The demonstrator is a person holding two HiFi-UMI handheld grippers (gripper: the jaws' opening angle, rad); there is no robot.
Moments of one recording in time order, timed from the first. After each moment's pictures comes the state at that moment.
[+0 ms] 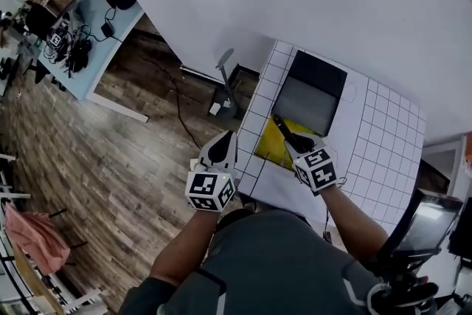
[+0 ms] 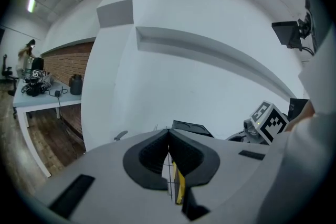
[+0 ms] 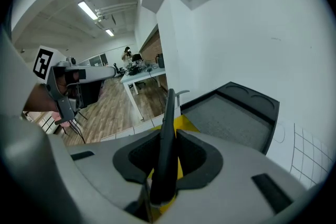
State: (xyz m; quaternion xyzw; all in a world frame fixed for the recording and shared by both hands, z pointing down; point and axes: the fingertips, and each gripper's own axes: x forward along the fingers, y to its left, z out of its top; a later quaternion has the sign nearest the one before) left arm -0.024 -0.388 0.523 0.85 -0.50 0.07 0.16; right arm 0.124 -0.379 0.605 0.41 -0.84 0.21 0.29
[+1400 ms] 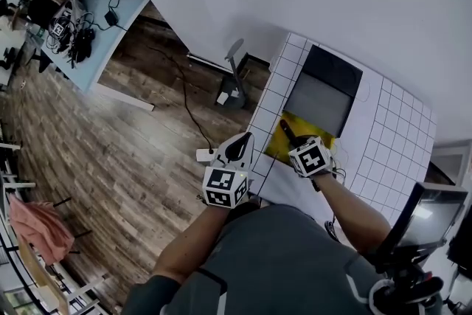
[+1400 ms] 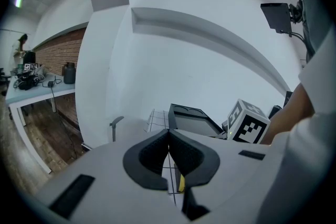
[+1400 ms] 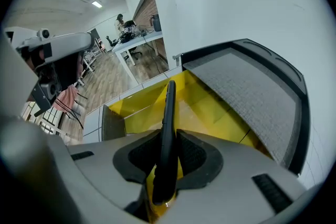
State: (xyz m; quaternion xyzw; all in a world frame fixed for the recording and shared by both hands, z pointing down) left arm -0.009 -0.391 0.576 0.86 -0.46 0.13 0.20; right arm 0.116 -0.378 0.705 0.37 -0.77 0.29 0.43
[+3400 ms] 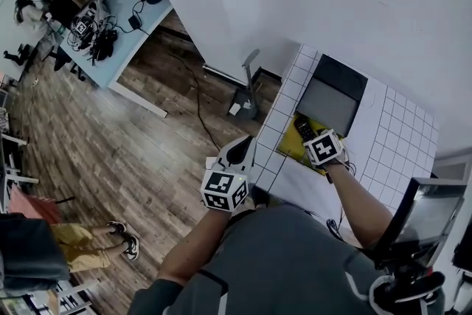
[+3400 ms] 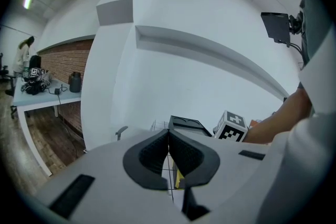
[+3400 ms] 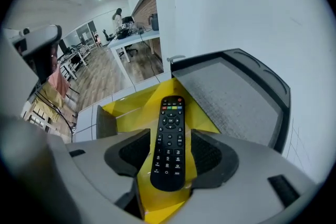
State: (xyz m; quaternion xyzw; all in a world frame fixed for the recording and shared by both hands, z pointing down) left arm -0.042 -0.354 0.528 0.86 -0.48 0.08 0.17; right arm 0.135 -0.390 0.690 0.40 -0.75 0.26 0.46
